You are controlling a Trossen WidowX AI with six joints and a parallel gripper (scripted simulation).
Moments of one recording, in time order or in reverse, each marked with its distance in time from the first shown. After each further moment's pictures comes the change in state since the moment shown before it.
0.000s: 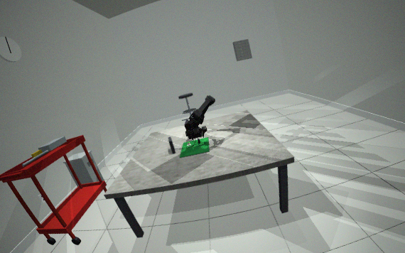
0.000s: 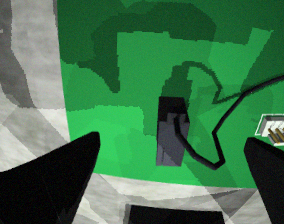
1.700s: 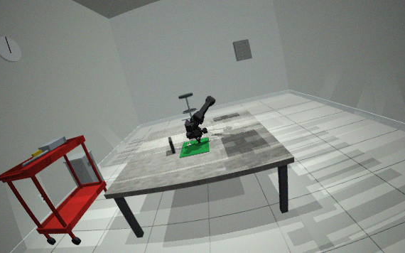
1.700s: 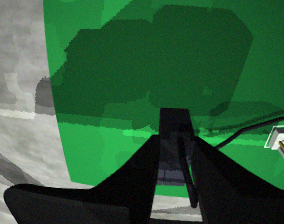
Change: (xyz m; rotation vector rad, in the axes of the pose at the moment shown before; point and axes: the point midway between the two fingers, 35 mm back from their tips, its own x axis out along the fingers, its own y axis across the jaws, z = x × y) arm 0.017 0.001 0.002 0.001 0.001 0.002
